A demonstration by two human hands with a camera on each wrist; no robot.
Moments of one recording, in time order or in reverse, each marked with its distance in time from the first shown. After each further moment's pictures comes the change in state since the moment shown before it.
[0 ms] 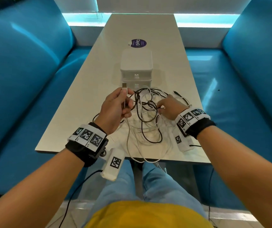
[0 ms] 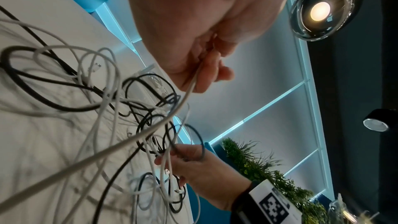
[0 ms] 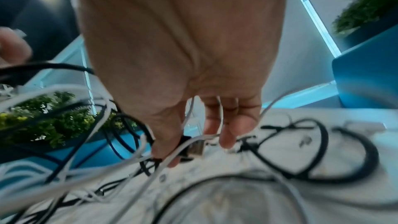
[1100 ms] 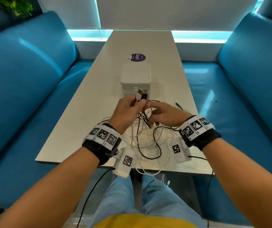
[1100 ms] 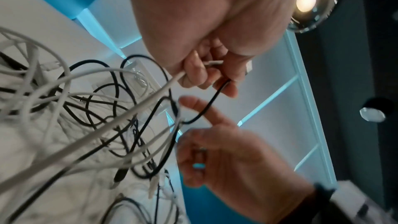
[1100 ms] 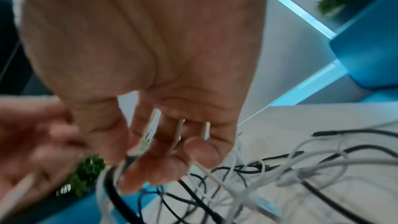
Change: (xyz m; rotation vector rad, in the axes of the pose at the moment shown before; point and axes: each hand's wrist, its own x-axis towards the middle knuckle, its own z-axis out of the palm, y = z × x) left_hand 0.023 0.004 0.028 0.343 -0.021 0.213; right_hand -0.032 -0.029 -0.037 0.541 -0.145 -0.313
